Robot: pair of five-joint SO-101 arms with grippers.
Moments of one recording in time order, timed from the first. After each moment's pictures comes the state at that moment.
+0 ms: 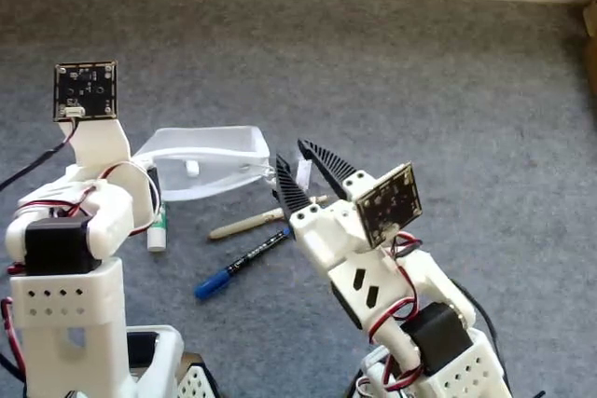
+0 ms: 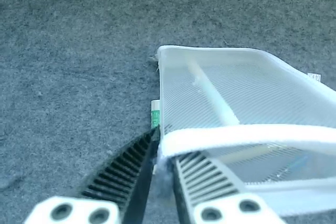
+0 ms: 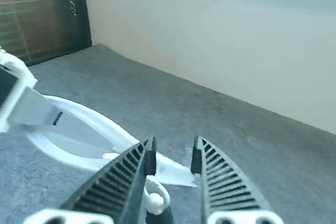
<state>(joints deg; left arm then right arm) -9.7 -51.4 28.2 81.8 8.0 -34.9 -79.9 59.1 36.2 3.3</state>
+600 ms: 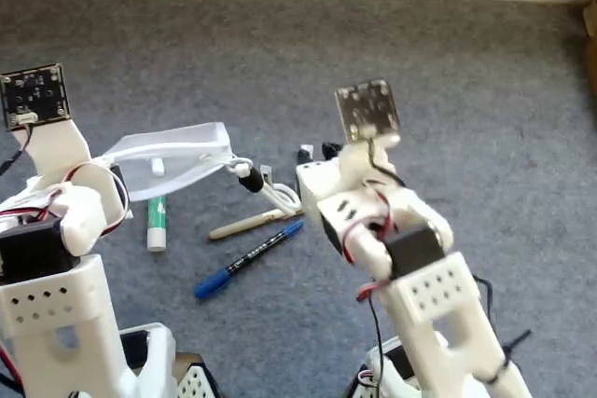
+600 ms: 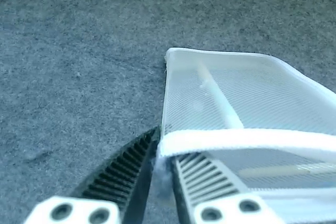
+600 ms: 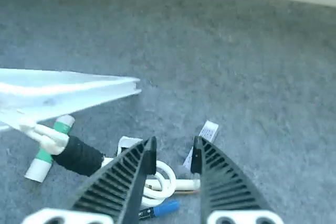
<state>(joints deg) -20.2 -51.4 28.2 81.8 8.0 -27.6 -47.5 41.1 51.0 -5.5</state>
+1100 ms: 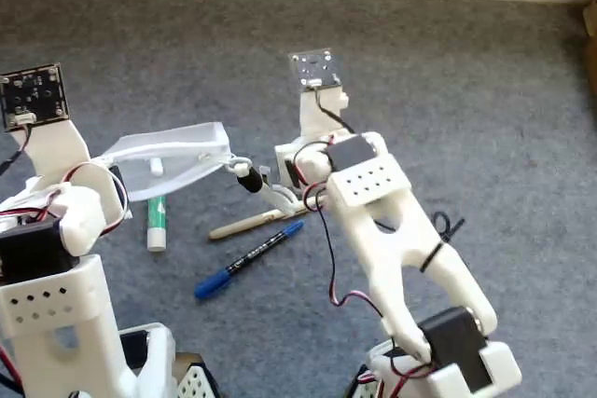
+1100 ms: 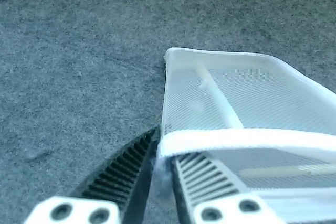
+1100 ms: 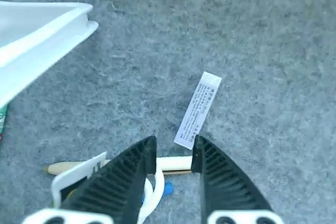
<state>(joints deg) -20.4 -51.4 28.2 81.8 8.0 -27.6 -9.8 21.8 54.7 -7.1</state>
